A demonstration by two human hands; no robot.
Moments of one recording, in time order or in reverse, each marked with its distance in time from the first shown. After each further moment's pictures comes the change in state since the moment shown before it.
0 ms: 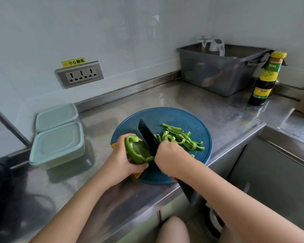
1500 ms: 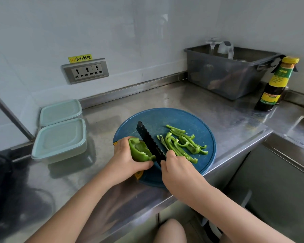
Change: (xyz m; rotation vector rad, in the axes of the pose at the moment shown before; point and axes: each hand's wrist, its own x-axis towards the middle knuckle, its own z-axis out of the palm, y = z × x) left_hand 0.002 0.008 0.006 0.099 -0.005 -0.136; right_hand -0.016 0.021 0.023 -0.023 0.124 -0.083
